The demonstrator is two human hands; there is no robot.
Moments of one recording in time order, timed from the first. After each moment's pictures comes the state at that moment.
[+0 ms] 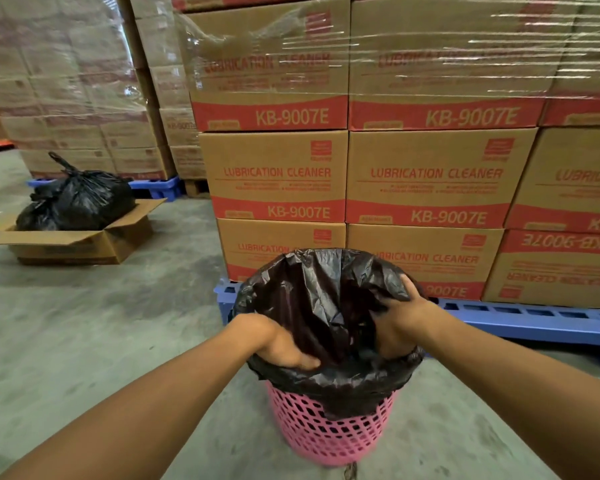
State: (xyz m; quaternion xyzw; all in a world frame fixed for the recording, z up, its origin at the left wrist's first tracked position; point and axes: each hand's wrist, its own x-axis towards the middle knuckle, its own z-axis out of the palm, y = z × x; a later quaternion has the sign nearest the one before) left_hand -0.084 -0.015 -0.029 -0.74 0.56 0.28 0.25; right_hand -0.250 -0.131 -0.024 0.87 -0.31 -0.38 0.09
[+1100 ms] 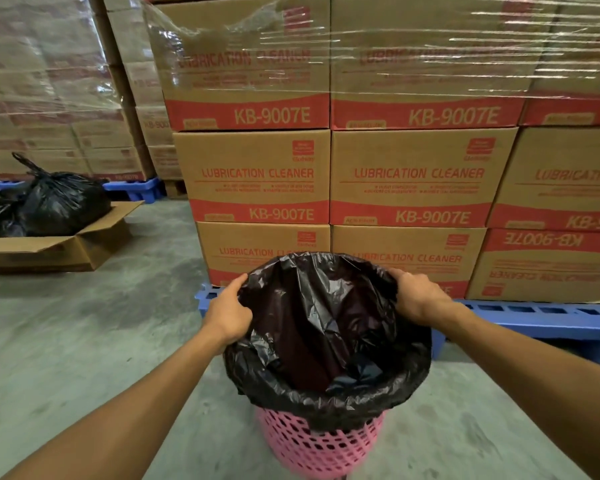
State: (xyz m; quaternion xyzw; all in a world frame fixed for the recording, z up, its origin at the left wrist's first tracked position) left_hand -0.027 -0.025 -0.065 -0.82 0.36 0.23 -0.39; right_hand -0.284 -0.191 -0.040 0.84 -0.52 0.00 -0.15
